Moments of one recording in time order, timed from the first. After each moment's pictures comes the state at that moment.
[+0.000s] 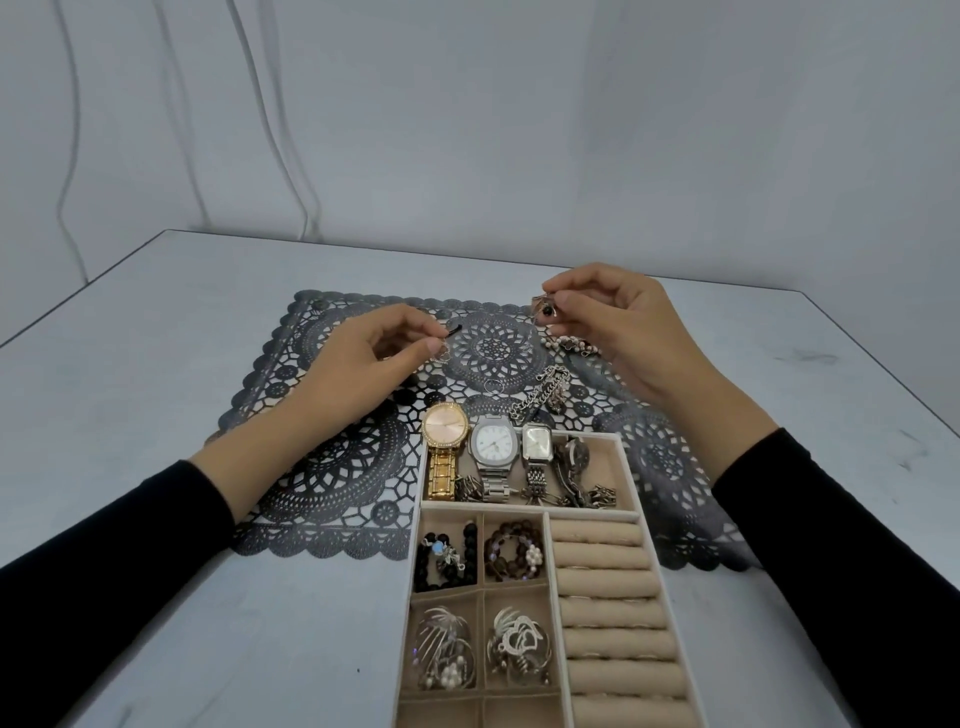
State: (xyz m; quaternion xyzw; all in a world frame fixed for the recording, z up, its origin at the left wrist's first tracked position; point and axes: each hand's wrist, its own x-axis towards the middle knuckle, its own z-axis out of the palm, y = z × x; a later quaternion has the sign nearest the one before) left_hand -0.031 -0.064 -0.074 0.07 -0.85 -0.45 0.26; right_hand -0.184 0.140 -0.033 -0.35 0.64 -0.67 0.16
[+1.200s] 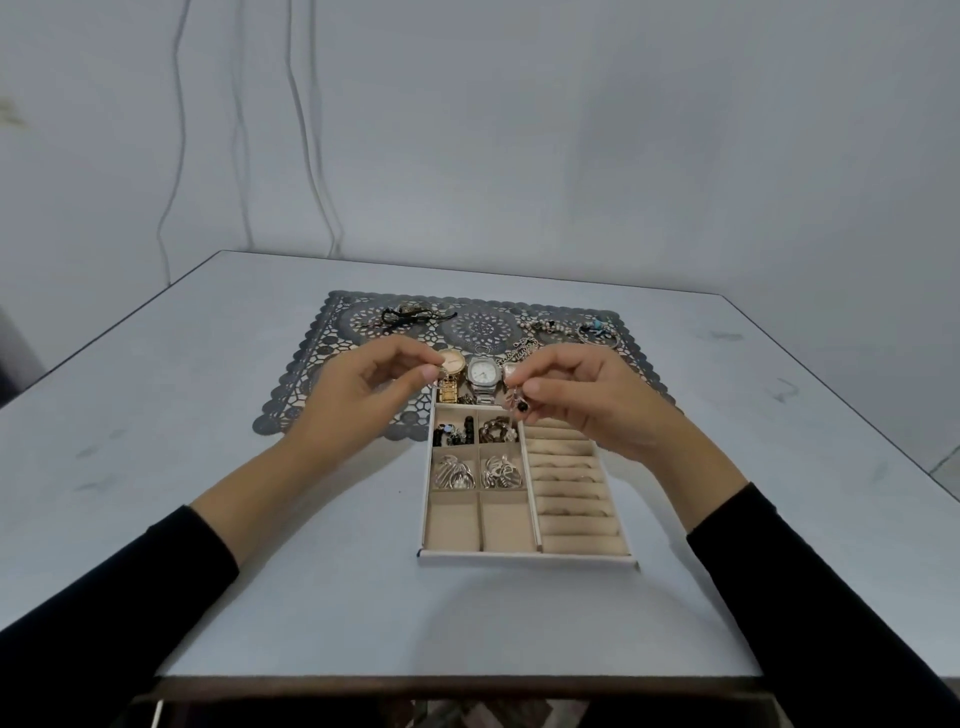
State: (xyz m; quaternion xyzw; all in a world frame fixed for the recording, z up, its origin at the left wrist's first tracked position) left_hand 0.090 0.011 -0.067 0.00 -0.80 -0.52 0.31; right_hand -0.049 0.226 -0.037 -0.45 0.56 -0.62 0.32
